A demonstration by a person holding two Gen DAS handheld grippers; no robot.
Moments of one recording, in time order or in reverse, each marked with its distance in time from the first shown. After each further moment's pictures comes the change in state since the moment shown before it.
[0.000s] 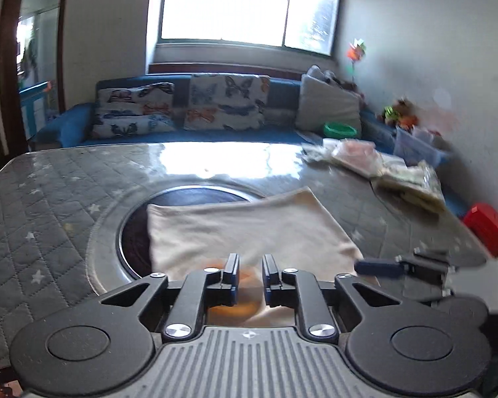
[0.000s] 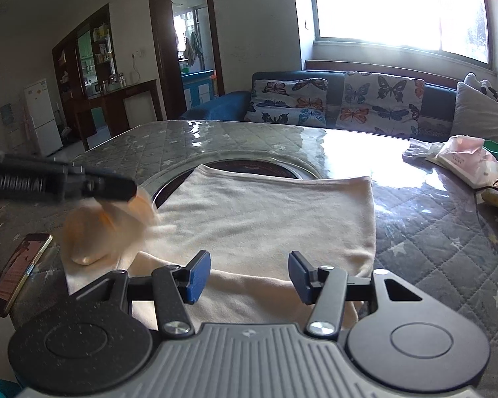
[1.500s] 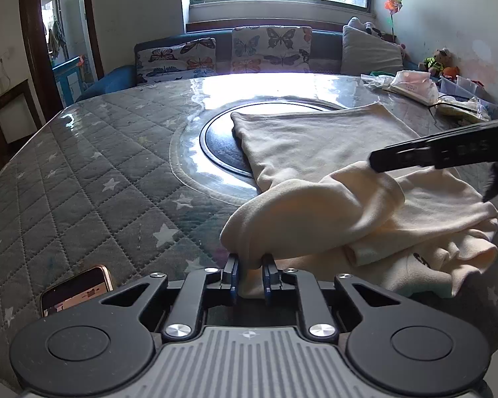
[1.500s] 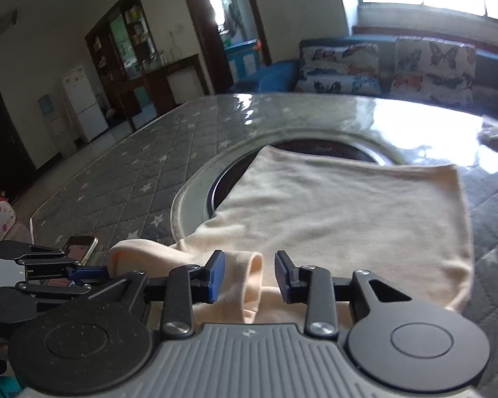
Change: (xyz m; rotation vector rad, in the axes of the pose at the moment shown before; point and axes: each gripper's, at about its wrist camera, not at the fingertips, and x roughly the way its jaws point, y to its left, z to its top) left arm -0.010 0.066 -0.084 0.011 0.164 0.188; right arm 0.058 0.032 0.031 0.022 0.136 0.218
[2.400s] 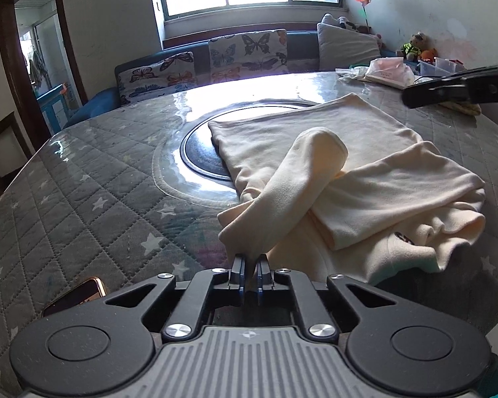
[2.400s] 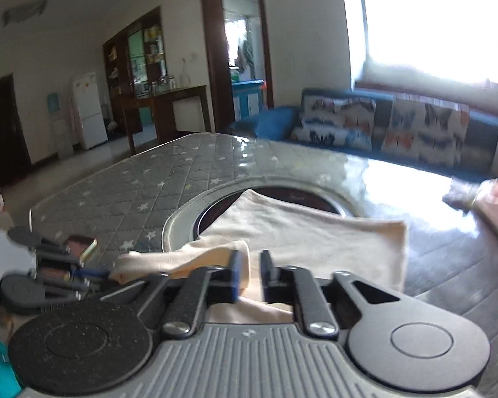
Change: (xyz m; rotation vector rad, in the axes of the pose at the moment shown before) left arm -0.004 -0.015 -0.008 0.114 -0.035 -0.008; right arm -0.067 -0.007 -0.016 -0.137 -0.152 -0.052
